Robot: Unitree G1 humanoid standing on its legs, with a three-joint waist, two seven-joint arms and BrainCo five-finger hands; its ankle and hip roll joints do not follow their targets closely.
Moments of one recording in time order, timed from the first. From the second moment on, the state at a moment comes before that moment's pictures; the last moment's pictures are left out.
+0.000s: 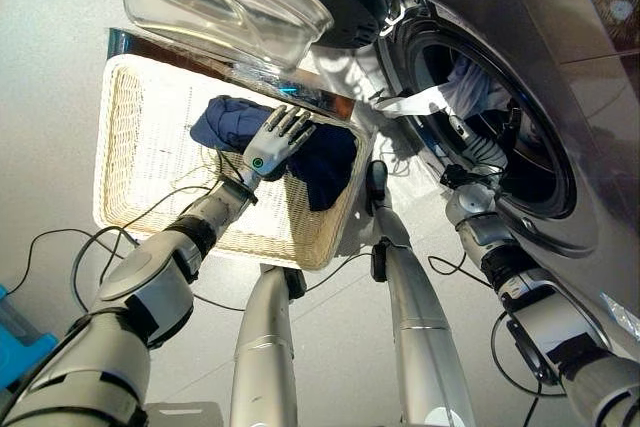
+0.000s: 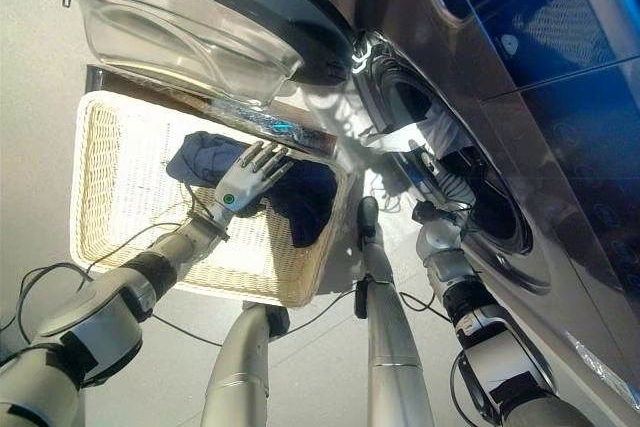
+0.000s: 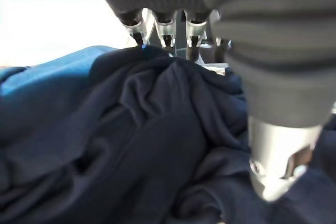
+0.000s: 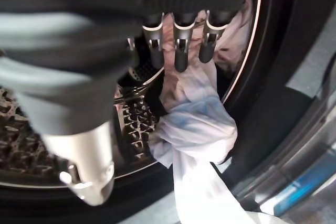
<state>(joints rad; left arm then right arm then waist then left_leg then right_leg) -1.02 0.53 -0.96 1.07 0.92 -0.05 0.95 -0.77 -0.41 0.33 0.83 0.44 -0.47 -0.80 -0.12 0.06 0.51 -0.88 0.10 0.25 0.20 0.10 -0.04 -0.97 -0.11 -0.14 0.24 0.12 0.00</state>
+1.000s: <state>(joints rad) -1.01 0.66 -1.04 0.92 1.11 -0.32 0.99 -0.72 -0.42 0.30 0.81 0.47 -0.47 -0.76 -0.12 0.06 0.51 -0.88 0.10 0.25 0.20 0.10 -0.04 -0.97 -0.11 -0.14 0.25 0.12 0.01</state>
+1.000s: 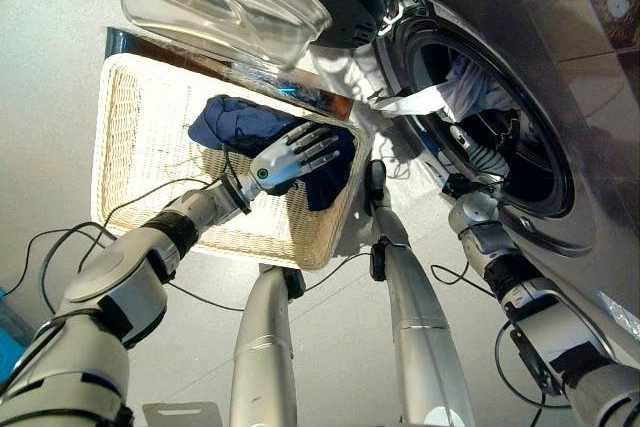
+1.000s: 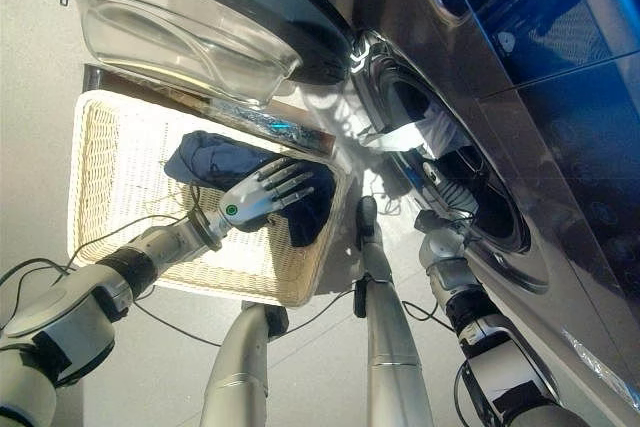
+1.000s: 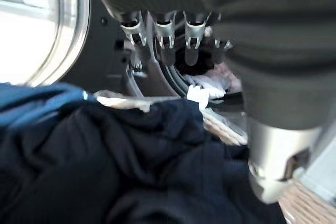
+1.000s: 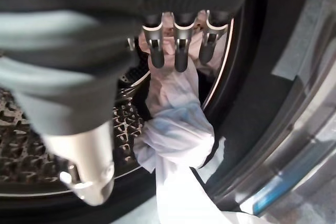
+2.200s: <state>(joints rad) -1.07 0.55 -1.08 0.99 0.92 -0.10 0.57 -0.79 -0.42 0.29 0.87 0.54 -0.49 -0.73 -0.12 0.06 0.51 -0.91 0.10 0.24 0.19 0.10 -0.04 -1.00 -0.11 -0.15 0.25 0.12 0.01</state>
